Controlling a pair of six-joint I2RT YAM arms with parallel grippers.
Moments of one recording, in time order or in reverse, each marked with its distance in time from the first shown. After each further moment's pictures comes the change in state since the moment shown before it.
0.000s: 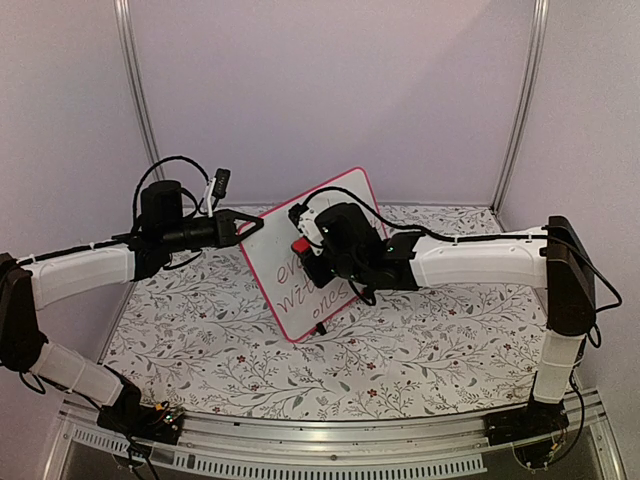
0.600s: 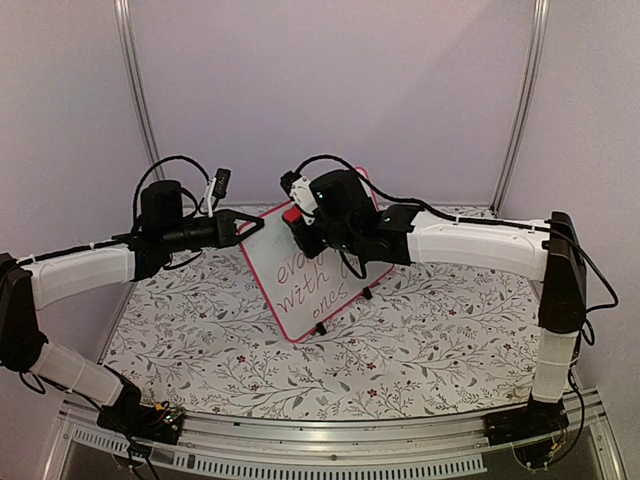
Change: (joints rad) left arm 0.000 0.000 0.000 0.003 0.007 0.002; right arm -0.021 0.044 0.222 -0.090 0.000 -0.040
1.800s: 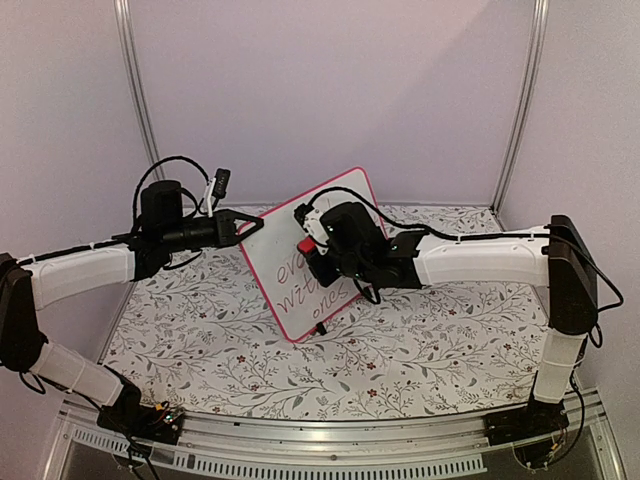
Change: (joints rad) left arm 0.000 0.000 0.000 -0.003 -0.005 -0.004; right arm 0.001 -0.057 -0.244 0.083 -0.004 0.040
